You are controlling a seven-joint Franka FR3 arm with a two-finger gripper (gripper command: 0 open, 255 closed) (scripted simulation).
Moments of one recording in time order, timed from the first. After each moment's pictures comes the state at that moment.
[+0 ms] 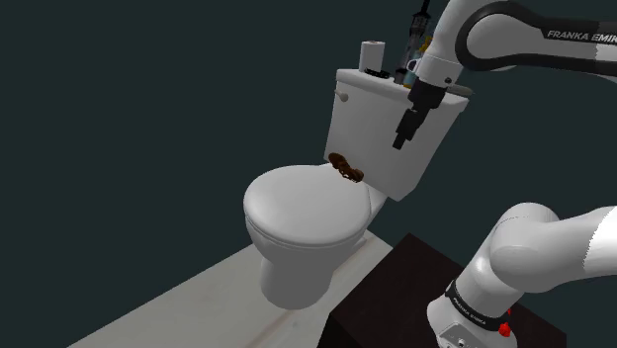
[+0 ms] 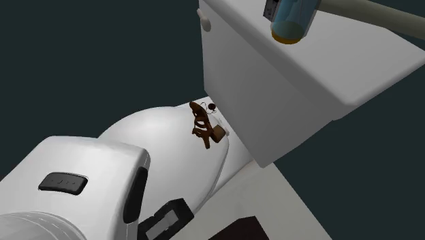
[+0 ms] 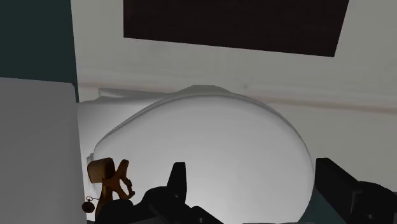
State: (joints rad) arm 0.01 -0.81 -0.04 -2.43 -0.02 1.71 -0.16
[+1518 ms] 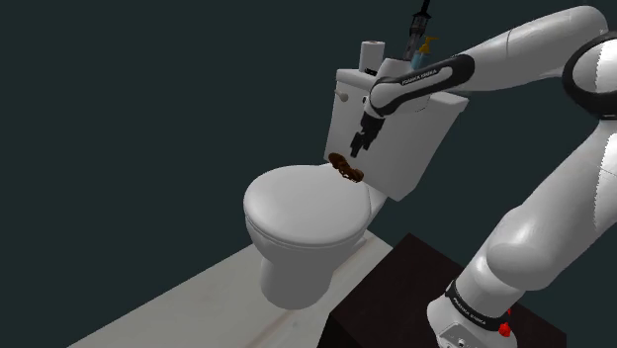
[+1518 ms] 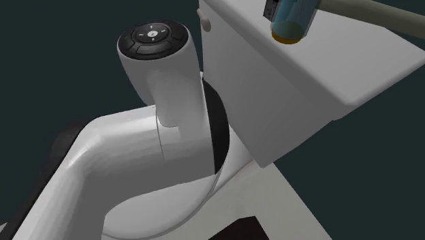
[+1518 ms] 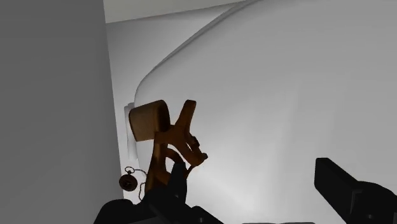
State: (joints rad) arm -0.05 -0.11 -0.23 -2.26 -0.04 2.29 -0.35
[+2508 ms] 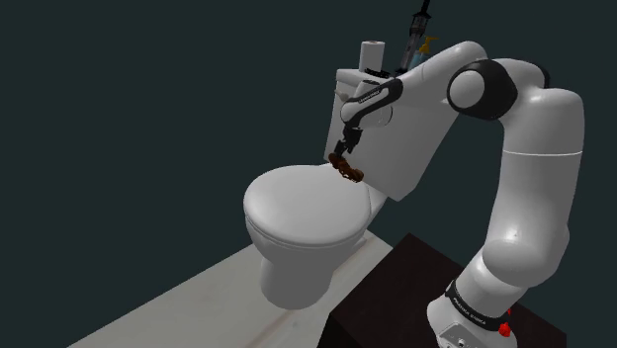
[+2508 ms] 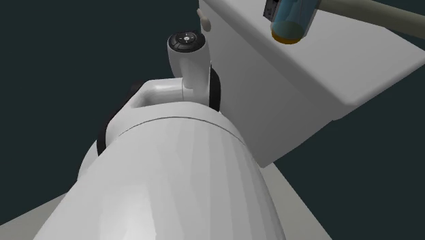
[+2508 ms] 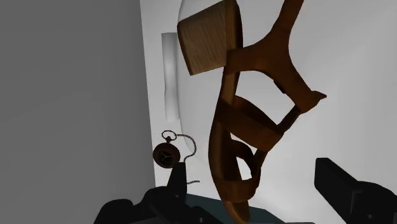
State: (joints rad) arm -0.13 0.40 -0.24 -1.87 0.11 2.44 -0.50
